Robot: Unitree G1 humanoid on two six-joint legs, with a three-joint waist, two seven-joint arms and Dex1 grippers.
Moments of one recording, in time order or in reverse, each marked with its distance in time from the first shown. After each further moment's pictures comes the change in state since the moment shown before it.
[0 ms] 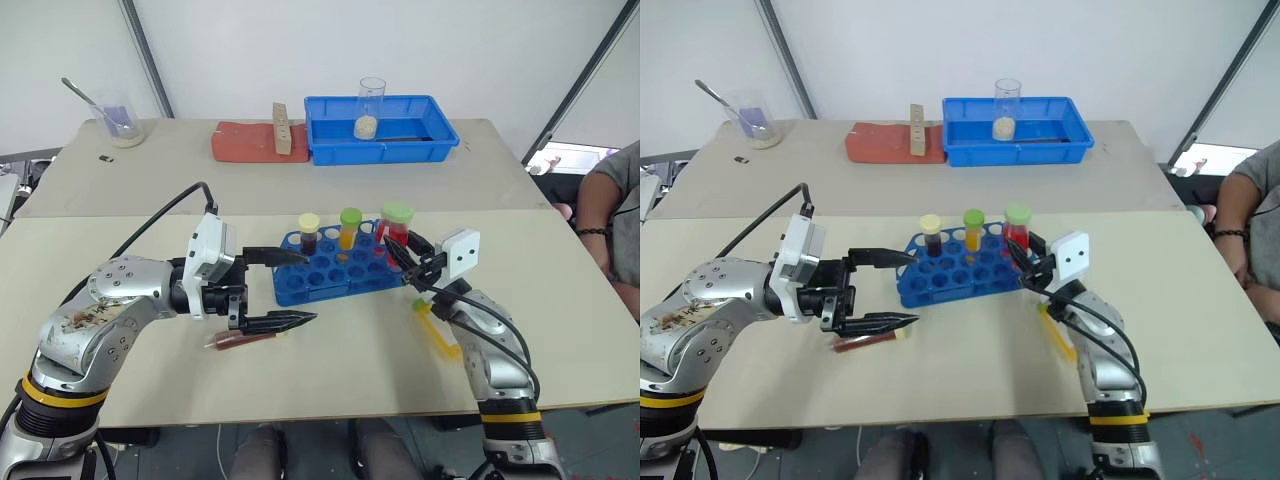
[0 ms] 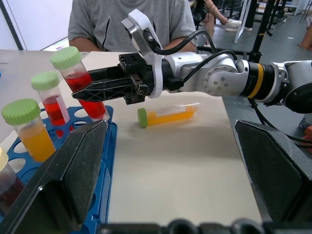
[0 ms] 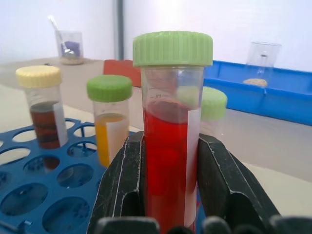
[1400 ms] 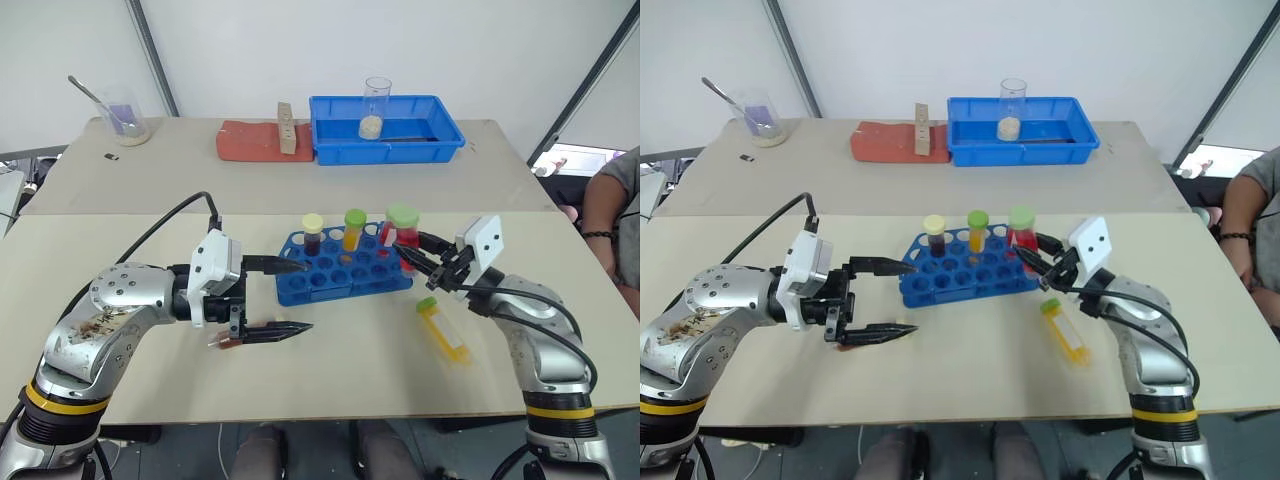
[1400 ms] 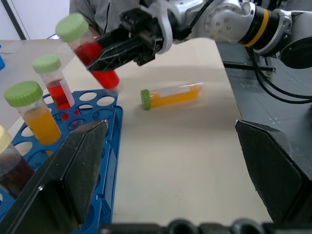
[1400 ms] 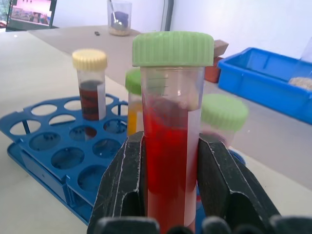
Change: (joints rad) left arm 0.040 -0.003 -0.017 -0.001 0.111 -0.067 -0.048; right arm -0.024 -0.220 -0.042 -0.123 0.043 0.209 0.273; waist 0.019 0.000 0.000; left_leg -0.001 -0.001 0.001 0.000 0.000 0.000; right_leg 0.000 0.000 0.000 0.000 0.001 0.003
